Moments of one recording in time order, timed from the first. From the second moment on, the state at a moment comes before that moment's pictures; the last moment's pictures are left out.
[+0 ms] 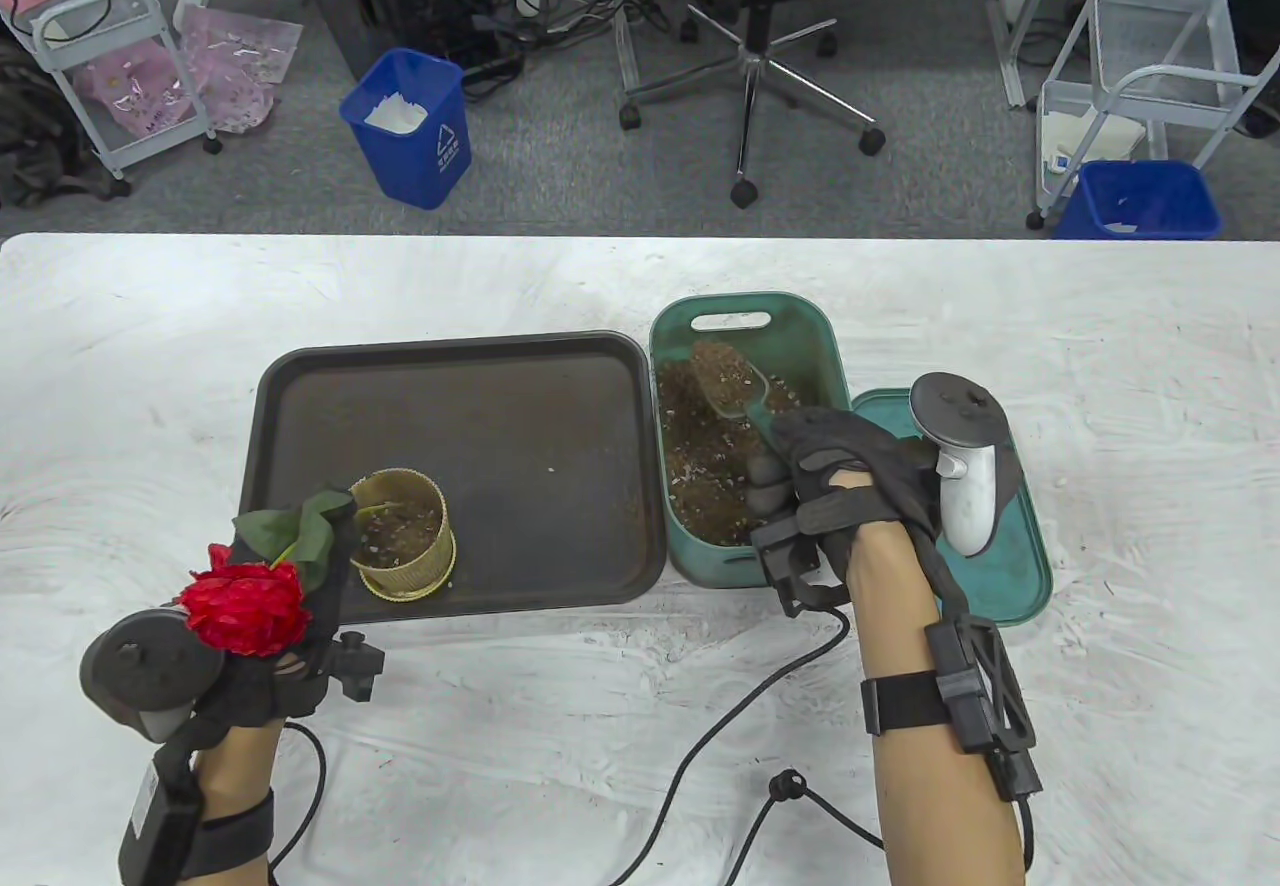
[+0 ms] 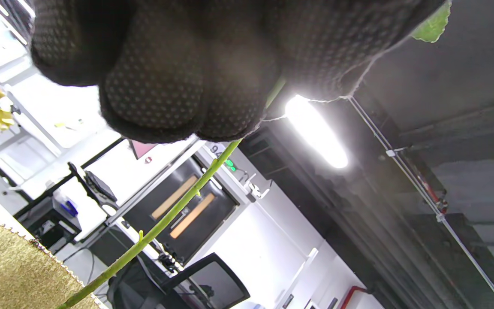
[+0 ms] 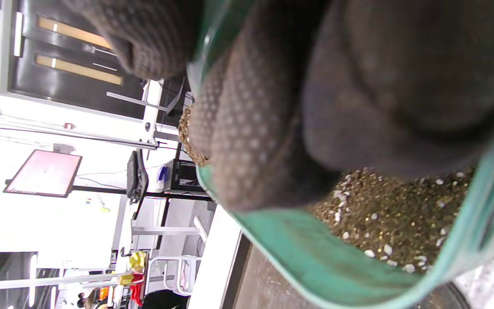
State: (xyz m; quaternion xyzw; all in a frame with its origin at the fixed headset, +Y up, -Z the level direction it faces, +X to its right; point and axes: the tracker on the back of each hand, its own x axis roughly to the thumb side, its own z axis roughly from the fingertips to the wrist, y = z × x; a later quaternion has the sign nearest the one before) left_hand -0.326 -0.644 -0.191 0.28 -0.07 0.40 0.87; right_hand 0.154 -0.616 -0.287 -0.17 0.15 0.76 0.60
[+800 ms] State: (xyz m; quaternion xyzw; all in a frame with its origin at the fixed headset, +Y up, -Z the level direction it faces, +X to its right) left_hand -0.333 -0.643 -0.191 0.28 -0.06 0.41 0.87; right_hand -0.024 -0.645 -0.272 0.01 0.27 0.80 0.54
